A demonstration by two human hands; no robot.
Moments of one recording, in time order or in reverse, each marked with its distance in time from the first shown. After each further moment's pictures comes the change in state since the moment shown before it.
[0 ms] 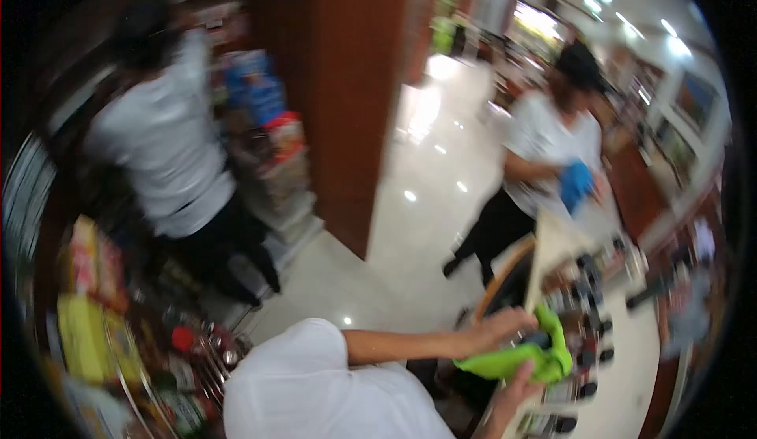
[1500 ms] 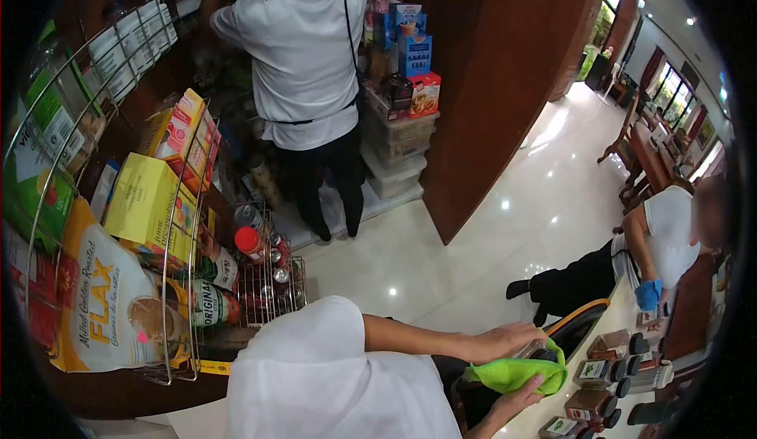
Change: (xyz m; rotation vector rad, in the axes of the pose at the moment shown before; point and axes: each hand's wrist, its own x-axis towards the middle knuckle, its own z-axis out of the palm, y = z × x) left_hand -0.075 -0.003 -0.030 0.319 0.261 -0.200; right_hand 0.003 0.062 0.011 -0.194 -0.416 0.108
